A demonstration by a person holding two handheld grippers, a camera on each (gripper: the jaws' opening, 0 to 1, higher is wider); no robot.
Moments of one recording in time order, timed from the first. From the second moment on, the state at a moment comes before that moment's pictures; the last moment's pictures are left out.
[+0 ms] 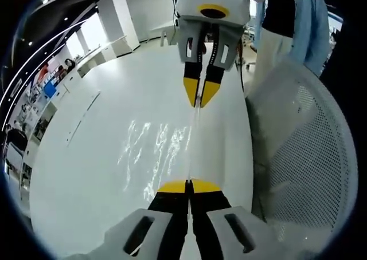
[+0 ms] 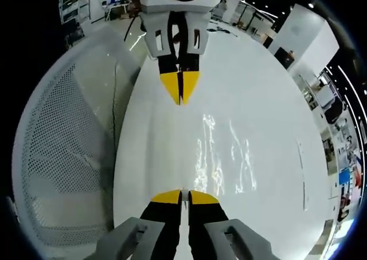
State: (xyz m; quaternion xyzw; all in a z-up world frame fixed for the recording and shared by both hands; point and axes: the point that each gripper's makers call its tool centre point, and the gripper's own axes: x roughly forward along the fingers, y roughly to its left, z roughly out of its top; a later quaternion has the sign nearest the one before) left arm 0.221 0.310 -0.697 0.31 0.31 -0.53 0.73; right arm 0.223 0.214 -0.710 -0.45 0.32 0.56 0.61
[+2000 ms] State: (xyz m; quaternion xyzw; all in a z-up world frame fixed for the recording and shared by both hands) left arm 0.222 0.300 -0.703 0.35 0.25 -0.55 0.71; right arm 0.226 0.259 -0.716 -0.33 0.36 0.58 0.65
